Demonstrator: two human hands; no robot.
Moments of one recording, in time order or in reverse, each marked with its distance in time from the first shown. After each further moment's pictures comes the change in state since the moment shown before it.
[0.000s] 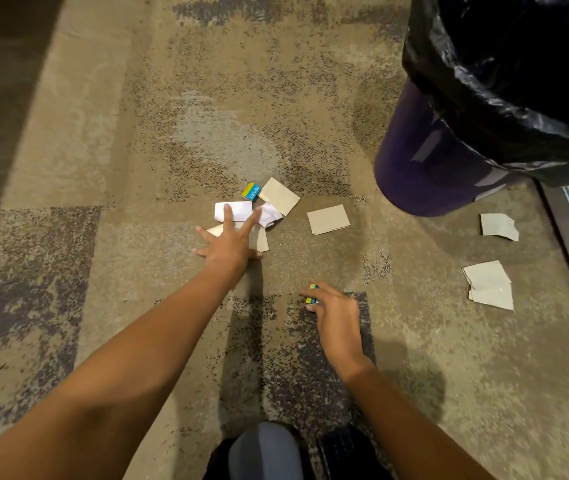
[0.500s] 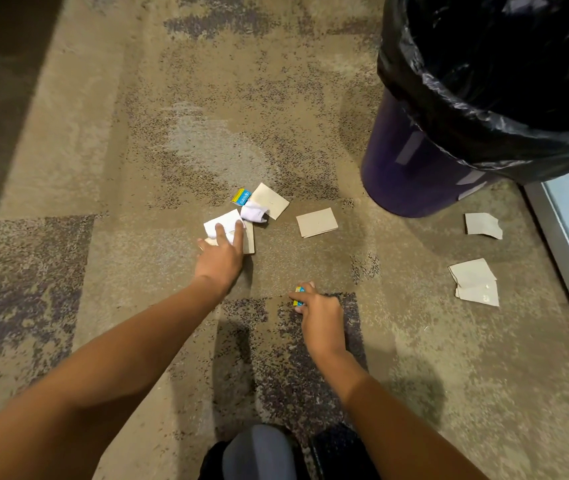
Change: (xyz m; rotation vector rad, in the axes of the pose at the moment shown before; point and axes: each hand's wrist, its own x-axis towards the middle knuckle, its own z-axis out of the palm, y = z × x) left_hand -0.020 -0.004 0.008 0.392 0.103 0.132; right_hand 0.002 -0.004 0.005 -0.124 -0.014 0.047
